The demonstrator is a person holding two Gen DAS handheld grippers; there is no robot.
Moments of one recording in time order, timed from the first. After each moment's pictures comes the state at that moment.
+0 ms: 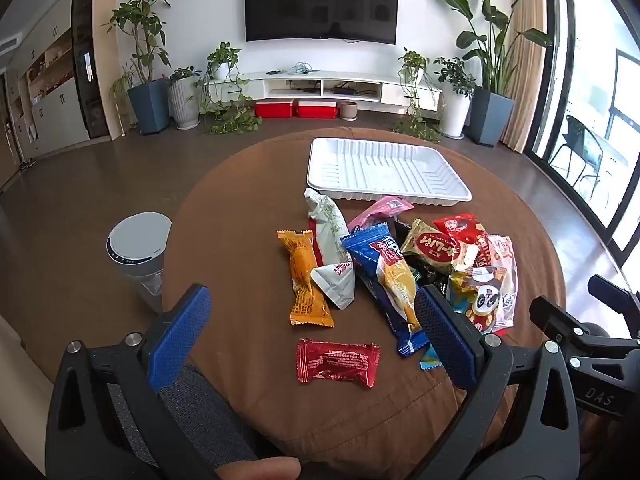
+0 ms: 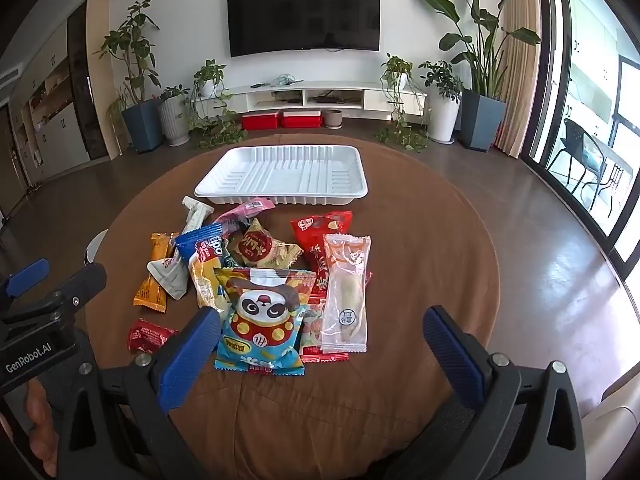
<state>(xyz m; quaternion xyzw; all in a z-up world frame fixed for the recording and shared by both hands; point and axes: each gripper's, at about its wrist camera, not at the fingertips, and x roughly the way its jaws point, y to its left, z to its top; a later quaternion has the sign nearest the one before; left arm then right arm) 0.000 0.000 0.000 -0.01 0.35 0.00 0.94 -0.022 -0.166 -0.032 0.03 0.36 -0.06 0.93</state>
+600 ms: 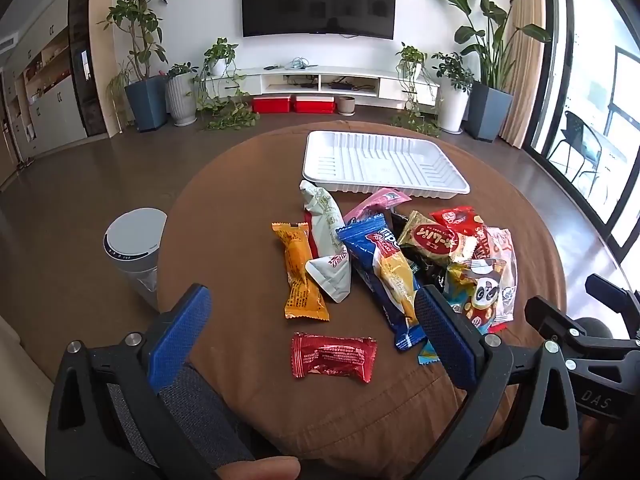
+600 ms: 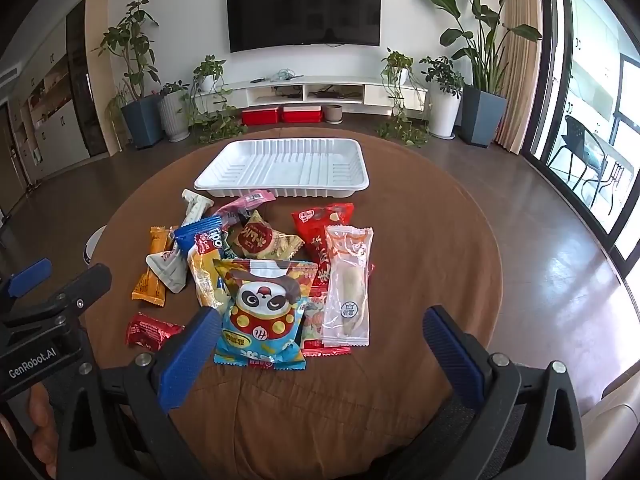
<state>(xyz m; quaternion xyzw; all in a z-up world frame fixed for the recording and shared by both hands) -0.001 -0.004 -0.008 0.00 0.35 0.00 0.94 -0.023 -0.166 -0.039 0.03 0.37 -0.07 0.93</state>
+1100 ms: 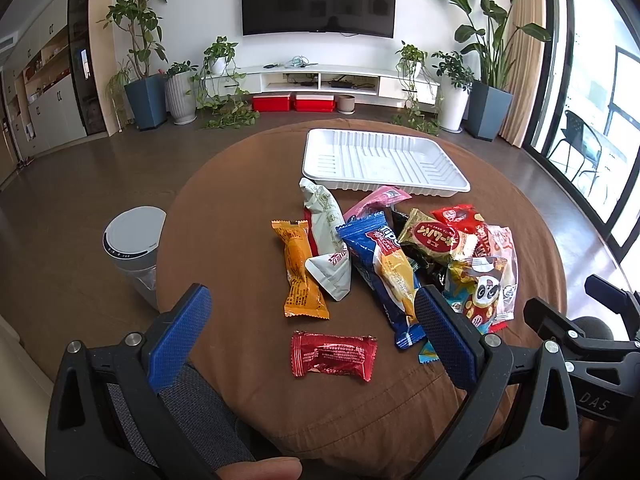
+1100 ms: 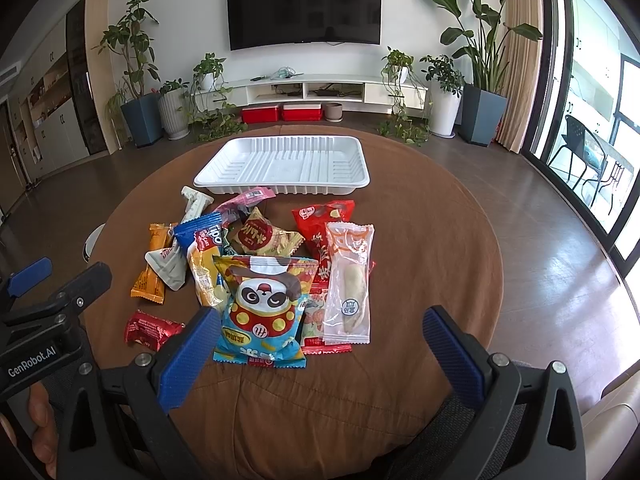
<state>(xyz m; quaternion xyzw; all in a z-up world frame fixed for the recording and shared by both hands) 0.001 -0.004 -0.010 0.00 0.35 0.00 0.94 -0.023 -0.166 -0.040 0.02 0.37 -0.07 0.93</state>
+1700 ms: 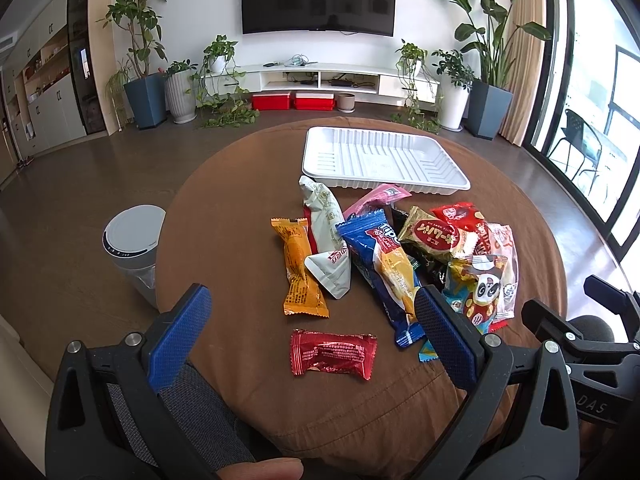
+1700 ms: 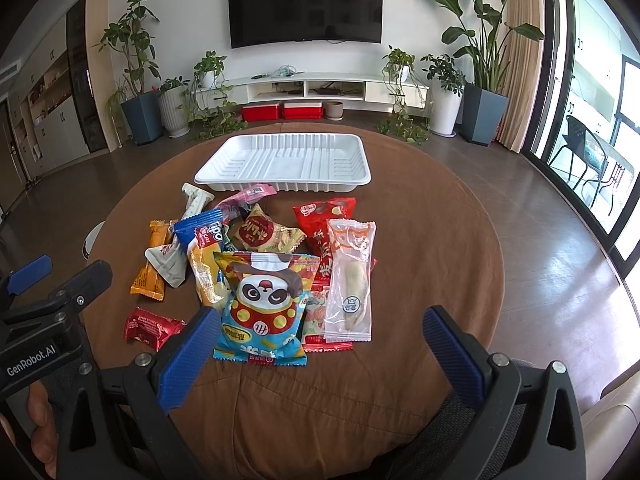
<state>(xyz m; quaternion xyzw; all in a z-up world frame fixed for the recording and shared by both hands) 0.001 -0.004 -0.012 -0.01 0.35 0.00 0.94 -0.023 -0.163 -0.045 0.02 0.37 -0.07 0.92</state>
